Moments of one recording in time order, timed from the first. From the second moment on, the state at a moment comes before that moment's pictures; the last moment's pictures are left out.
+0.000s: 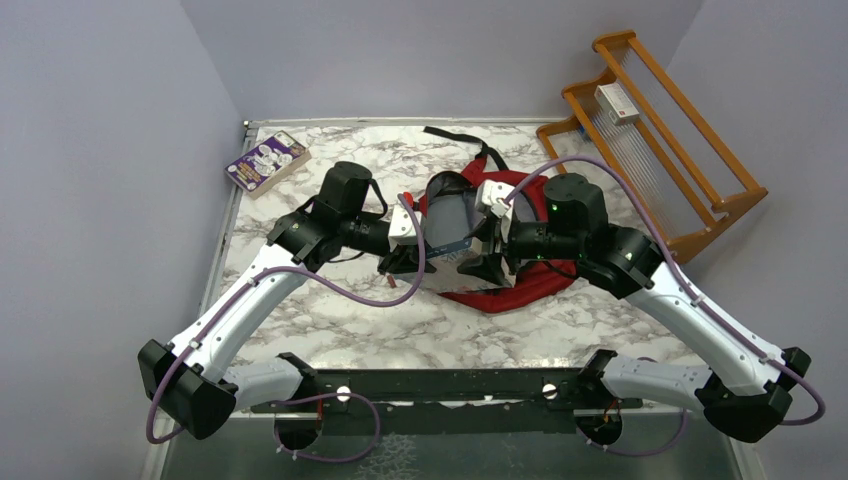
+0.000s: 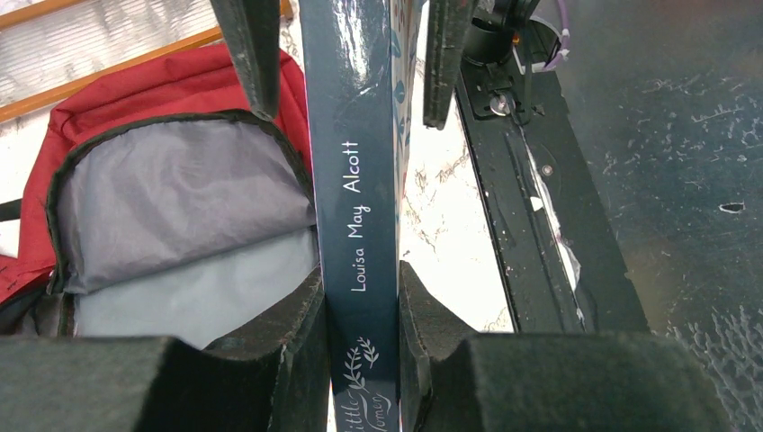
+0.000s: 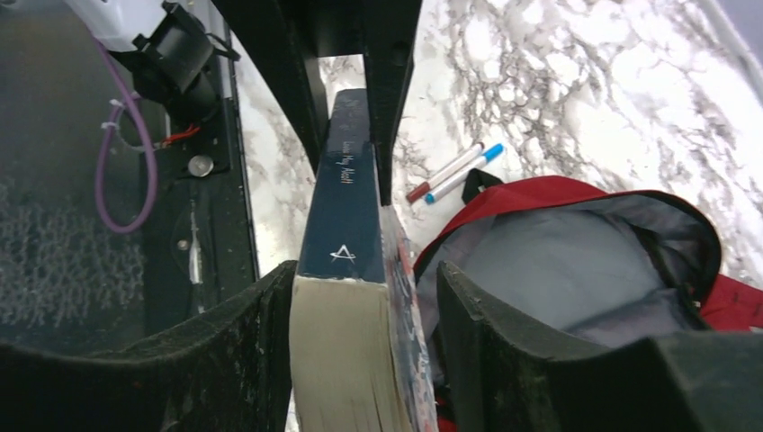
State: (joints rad) left arm -0.59 1.17 1.17 -0.62 1.03 0.63; right arm 0.81 1.06 1.24 -0.58 -0.48 -0.26
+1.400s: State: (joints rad) left arm -0.37 0.79 0.81 0.12 0.80 -0.02; right arm 0.37 1.17 1.17 -0.18 -1.10 -0.17
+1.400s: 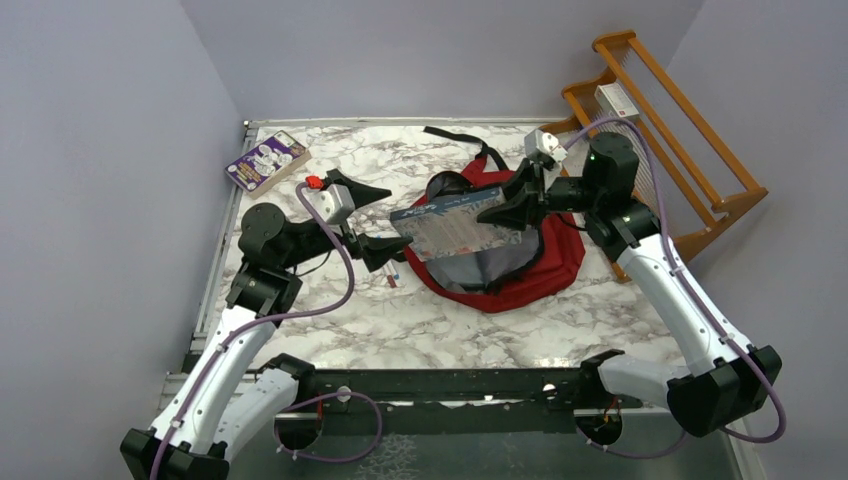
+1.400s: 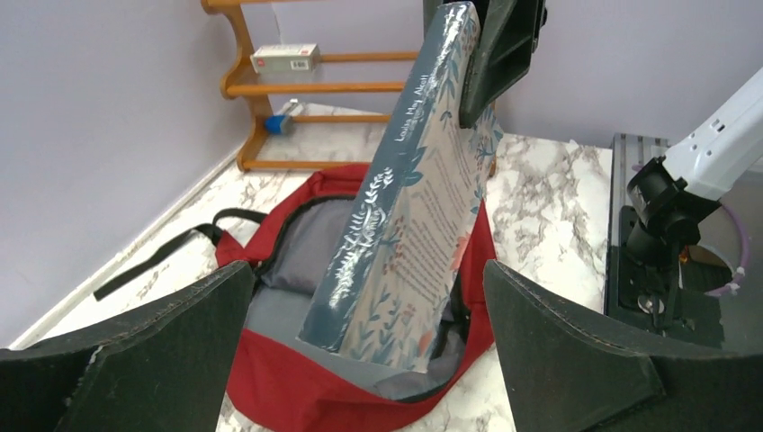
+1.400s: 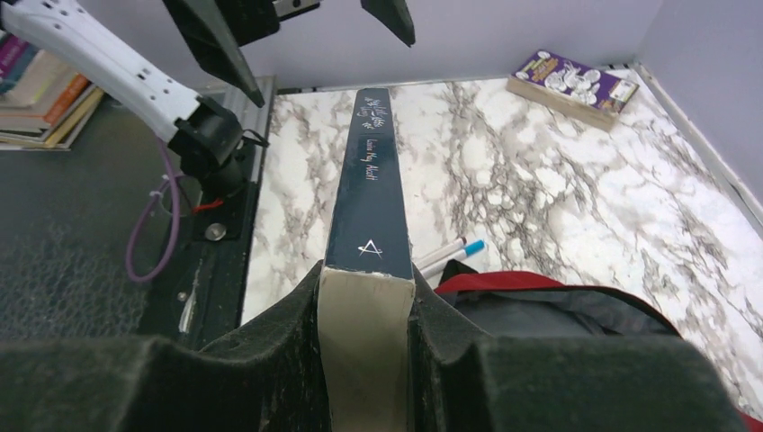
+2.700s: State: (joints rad) left arm -0.49 0.97 0.87 0.43 1.05 -0.20; right arm 0.30 1.10 1.08 0.58 -1.30 0.43
